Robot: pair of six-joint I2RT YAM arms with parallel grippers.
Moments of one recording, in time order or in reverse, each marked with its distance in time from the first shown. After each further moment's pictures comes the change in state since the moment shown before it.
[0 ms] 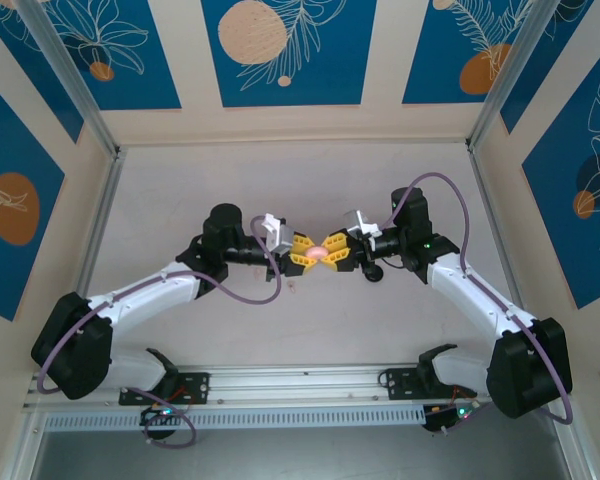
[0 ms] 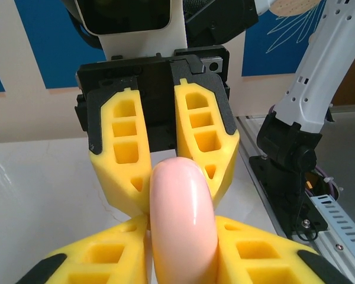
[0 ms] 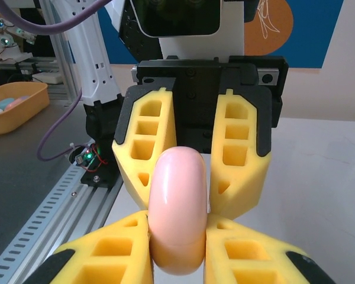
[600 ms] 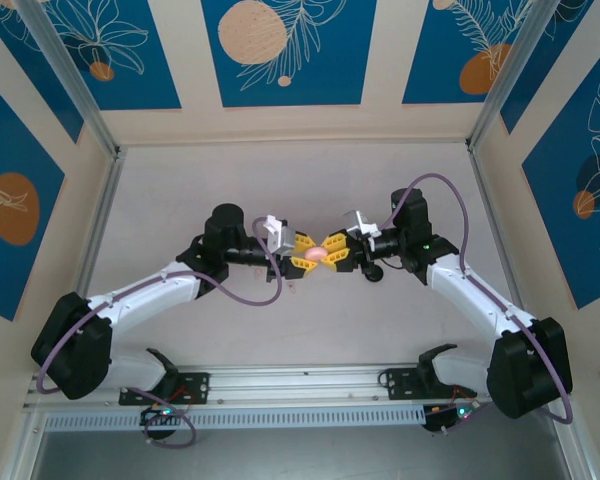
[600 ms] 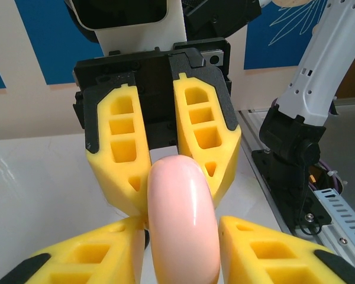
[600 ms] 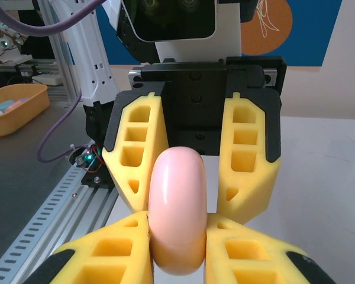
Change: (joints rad) left arm -0.005 0.000 0.003 -0.031 -0.015 0.034; right arm 0.000 -0.002 -0.013 0.026 0.005 0.027
